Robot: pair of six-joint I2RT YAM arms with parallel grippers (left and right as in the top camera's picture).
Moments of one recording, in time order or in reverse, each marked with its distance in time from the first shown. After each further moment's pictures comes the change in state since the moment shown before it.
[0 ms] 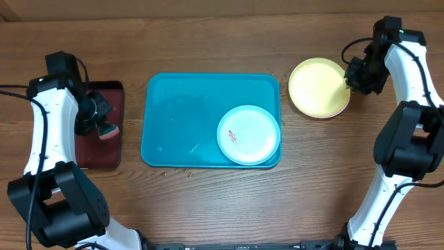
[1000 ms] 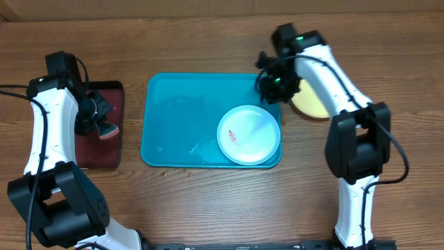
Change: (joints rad) left arm 0.000 0.000 0.000 0.002 0.000 0.000; right arm 0.505 0.000 0.000 -0.049 -0.167 -0.419
